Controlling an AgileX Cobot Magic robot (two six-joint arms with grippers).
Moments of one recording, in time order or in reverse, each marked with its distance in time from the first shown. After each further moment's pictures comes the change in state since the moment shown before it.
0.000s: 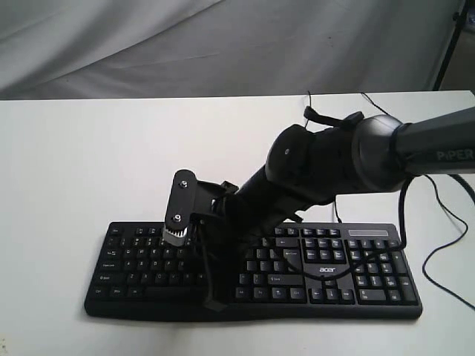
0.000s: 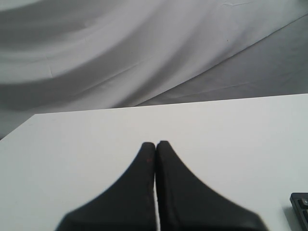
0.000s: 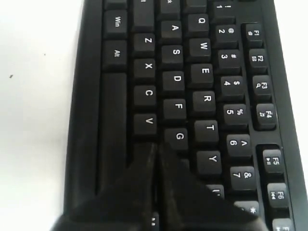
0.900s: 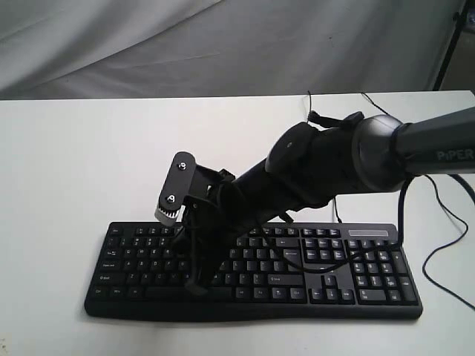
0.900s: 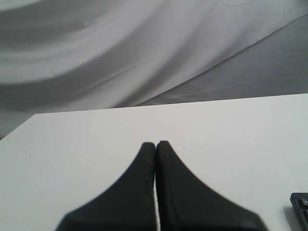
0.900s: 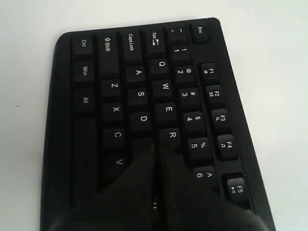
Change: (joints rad) left arm 0.000 0.000 0.000 0.000 0.000 0.000; right arm 0.000 0.000 0.000 0.216 -0.075 -0.121
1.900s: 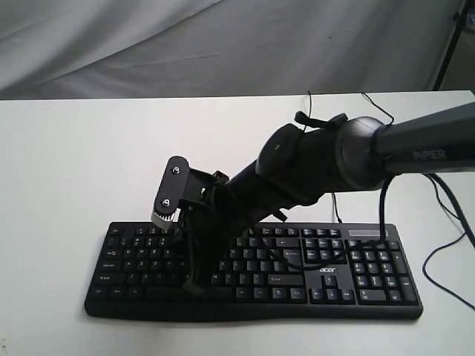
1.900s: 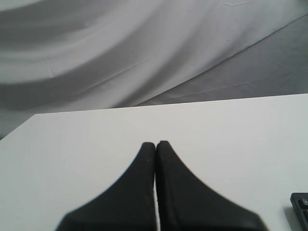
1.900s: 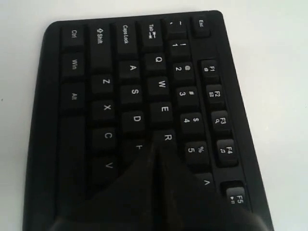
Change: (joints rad) left arm 0.000 0.000 0.000 0.000 0.000 0.000; right arm 0.004 0.050 -0.050 -0.061 0.008 0.030
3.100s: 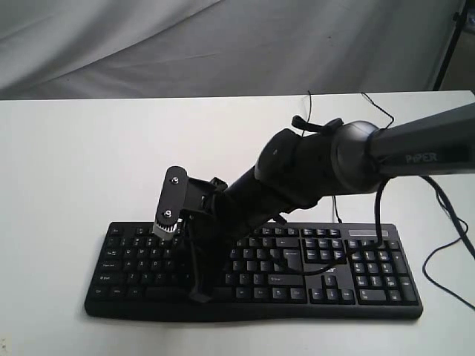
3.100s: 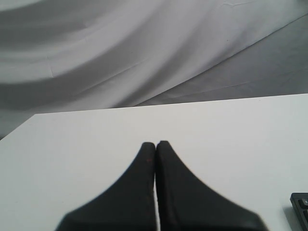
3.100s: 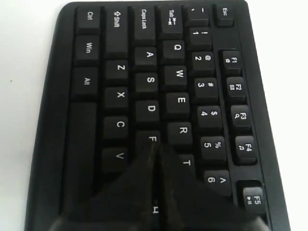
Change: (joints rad) left arm 0.000 0.000 0.000 0.000 0.000 0.000; right arm 0.000 0.018 0.000 -0.023 0.026 -0.033
